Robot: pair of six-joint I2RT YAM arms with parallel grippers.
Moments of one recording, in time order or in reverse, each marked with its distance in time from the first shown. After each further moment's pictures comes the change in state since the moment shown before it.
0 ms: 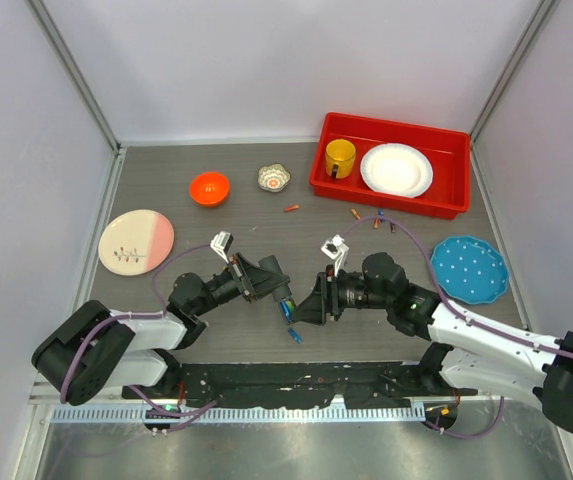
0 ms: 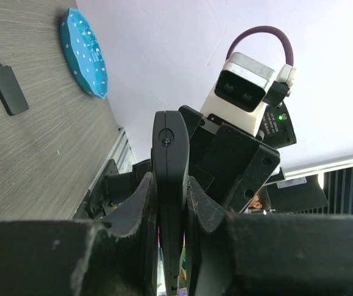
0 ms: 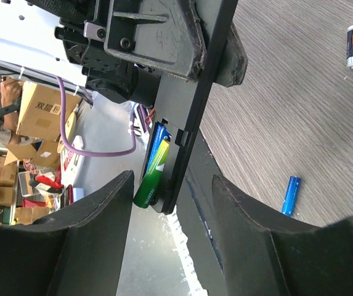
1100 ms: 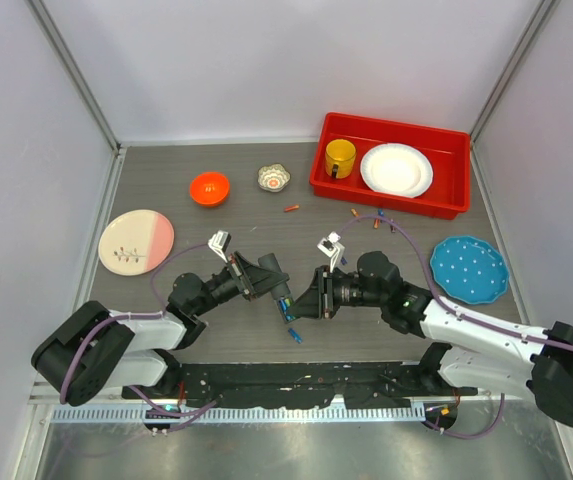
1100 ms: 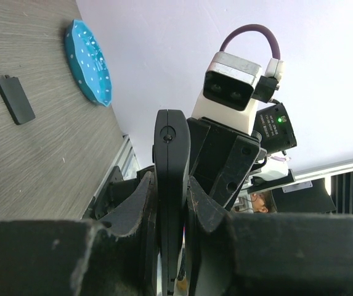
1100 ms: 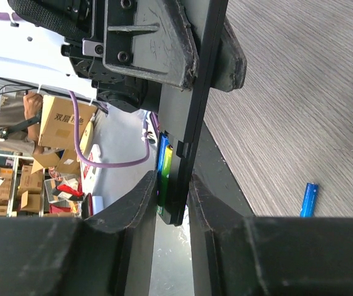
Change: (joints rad) left arm 0.001 -0.003 -0.001 0.000 -0.016 0.022; right arm 0.000 0.069 0.000 0.087 -0.004 0.098
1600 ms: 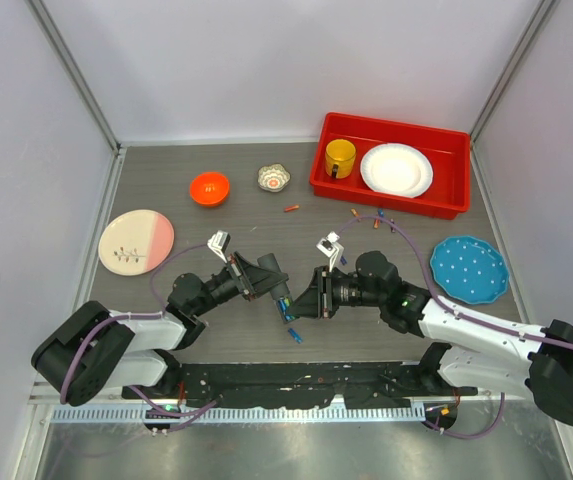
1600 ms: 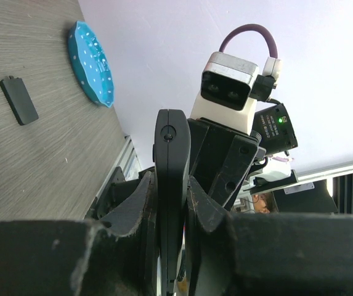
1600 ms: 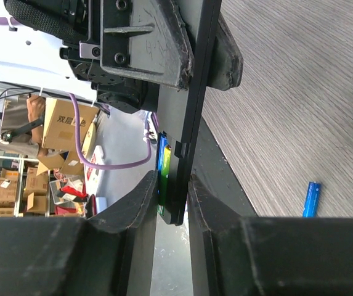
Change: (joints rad) left arm 0.003 0.000 -0.005 0.000 -0.005 0.005; right arm 0.000 0.016 0.000 0.010 0.001 0.021
